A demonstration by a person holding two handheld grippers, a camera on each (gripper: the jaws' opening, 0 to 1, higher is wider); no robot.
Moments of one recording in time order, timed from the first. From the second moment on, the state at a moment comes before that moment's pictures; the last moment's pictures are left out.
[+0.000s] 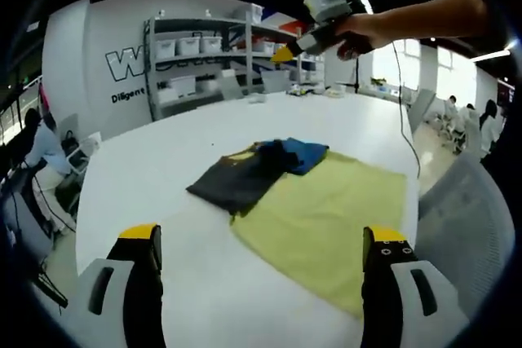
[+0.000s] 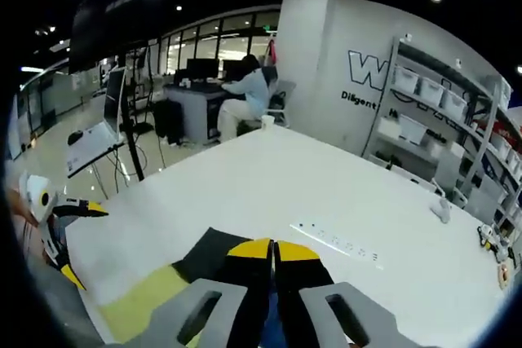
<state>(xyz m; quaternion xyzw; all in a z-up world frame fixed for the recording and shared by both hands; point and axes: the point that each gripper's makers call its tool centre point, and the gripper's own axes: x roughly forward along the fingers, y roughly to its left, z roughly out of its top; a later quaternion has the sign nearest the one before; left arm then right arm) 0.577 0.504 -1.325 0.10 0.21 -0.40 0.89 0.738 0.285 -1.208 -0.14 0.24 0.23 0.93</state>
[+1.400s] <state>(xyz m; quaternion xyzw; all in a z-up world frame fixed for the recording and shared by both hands) 0.548 0.497 -1.331 0.07 0.23 -0.38 0.89 0.709 0.309 -1.345 -0.17 0.32 0.30 0.88</state>
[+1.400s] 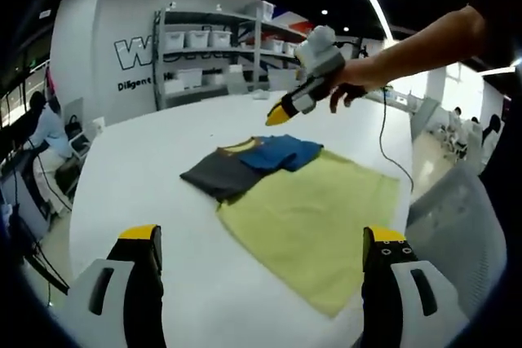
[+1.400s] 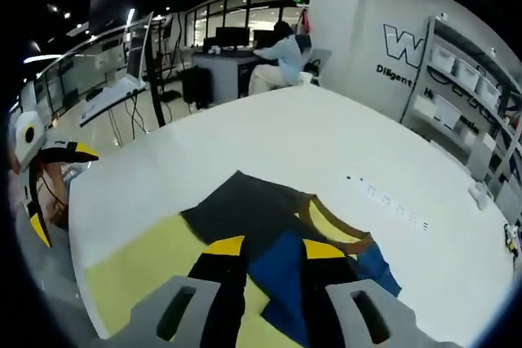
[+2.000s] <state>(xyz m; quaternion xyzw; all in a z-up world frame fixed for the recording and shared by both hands) 0.528 0.495 -1.341 0.05 0.25 -0.36 0.90 0.705 0.325 -1.417 -0.24 0.36 0.35 0.83</state>
